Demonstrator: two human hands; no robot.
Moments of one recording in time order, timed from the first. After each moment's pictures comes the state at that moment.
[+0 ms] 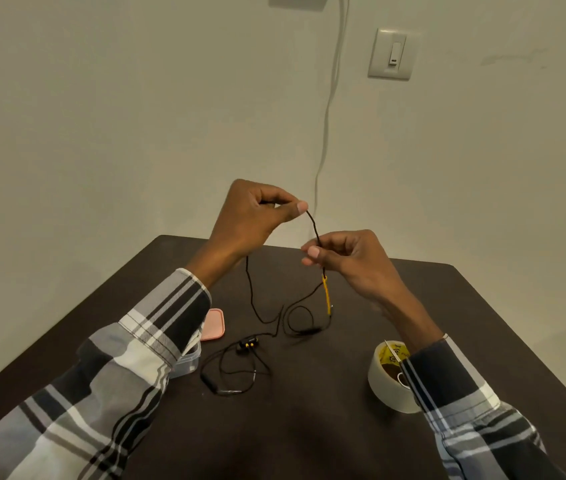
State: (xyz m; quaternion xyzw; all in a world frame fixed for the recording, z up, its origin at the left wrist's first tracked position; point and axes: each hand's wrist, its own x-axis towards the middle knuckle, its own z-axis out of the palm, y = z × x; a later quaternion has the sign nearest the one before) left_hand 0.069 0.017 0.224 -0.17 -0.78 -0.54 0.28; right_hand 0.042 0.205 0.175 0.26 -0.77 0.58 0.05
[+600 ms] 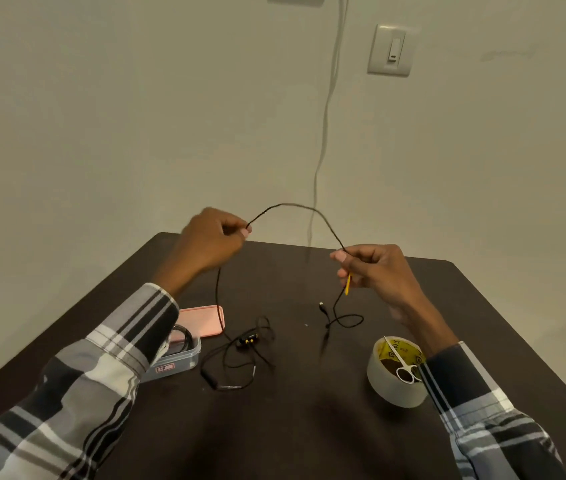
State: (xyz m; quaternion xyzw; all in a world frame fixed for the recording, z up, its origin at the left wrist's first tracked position) left_hand 0.058 -0.033 0.188 -0.02 -0.90 -0.38 0.21; right_hand 0.032 0.241 0.151 0.16 -0.76 0.63 0.05
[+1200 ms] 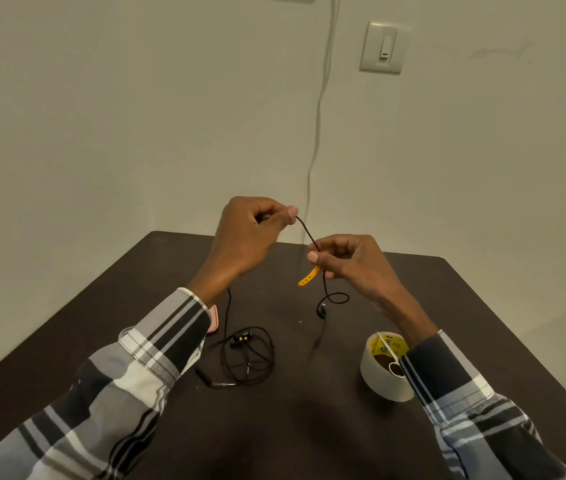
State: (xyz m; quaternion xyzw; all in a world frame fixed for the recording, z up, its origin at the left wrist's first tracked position) left_hand 0.066 0.024 0.193 -0.16 -0.79 -0.52 0.30; right_hand 0.032 0.221 0.157 0.21 -0.80 0.56 0.06
